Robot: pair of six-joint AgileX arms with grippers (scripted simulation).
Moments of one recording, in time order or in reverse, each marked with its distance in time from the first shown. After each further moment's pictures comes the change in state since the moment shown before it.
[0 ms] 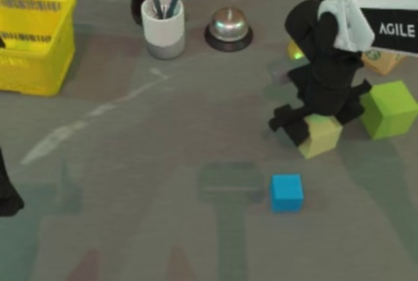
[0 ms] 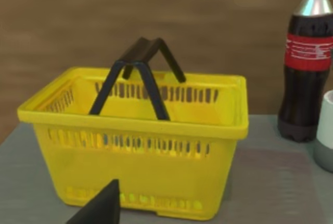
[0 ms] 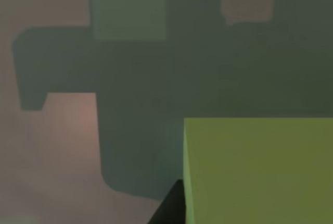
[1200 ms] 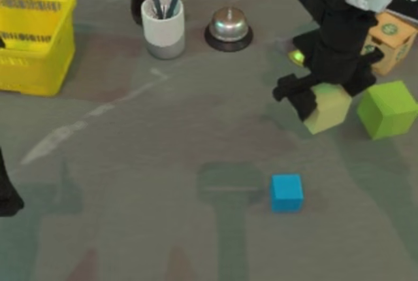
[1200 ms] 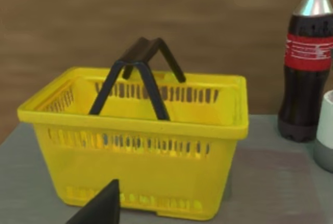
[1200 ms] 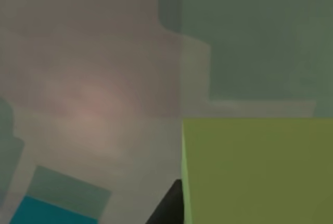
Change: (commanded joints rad) left arm 0.000 0.000 0.000 0.000 0.000 0.000; right arm 0.006 -0.095 0.162 -0.239 -0.002 -0.001
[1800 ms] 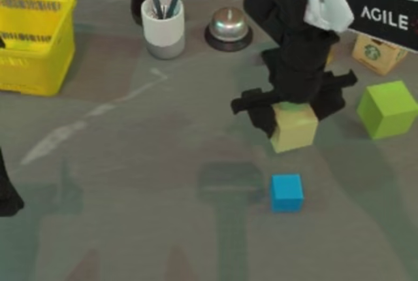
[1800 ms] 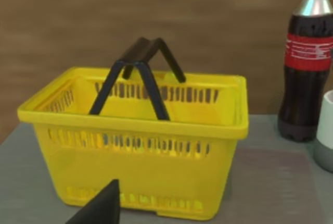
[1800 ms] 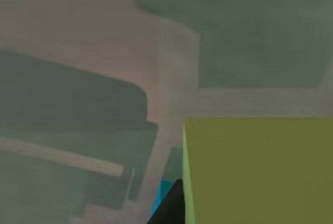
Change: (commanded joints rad) left arm 0.000 0.000 0.000 0.000 0.000 0.000; right arm 0.144 -0.024 -0.031 -0.014 0.004 0.304
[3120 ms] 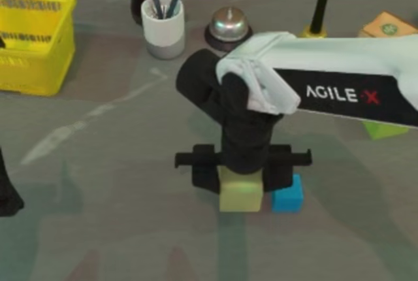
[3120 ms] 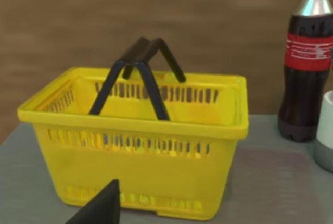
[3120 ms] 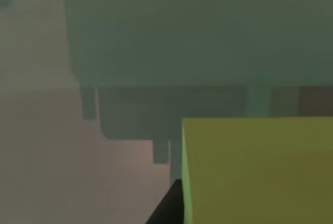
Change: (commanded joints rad) left arm 0.000 0.000 0.000 0.000 0.000 0.000; right arm 0.246 -0.043 -0.238 0.215 0.007 0.528
